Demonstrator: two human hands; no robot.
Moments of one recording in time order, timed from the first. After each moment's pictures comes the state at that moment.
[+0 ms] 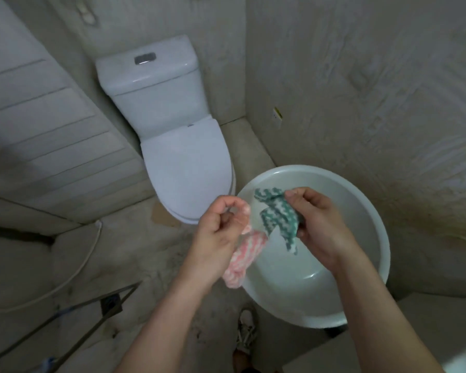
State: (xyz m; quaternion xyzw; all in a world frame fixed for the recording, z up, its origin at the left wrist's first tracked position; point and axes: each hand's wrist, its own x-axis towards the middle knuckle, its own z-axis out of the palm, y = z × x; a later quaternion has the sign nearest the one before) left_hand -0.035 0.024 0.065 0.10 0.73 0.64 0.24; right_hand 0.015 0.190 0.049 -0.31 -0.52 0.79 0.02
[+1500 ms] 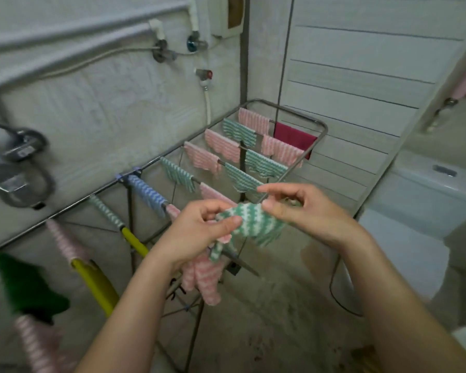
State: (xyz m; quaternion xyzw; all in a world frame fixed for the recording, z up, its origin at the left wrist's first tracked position) left_hand 0.182 -0.415 0.220 -0.13 0.76 0.63 -0.08; right_hand 0.049 -0.244 0.241 0.37 -0.75 0.49 -0.25
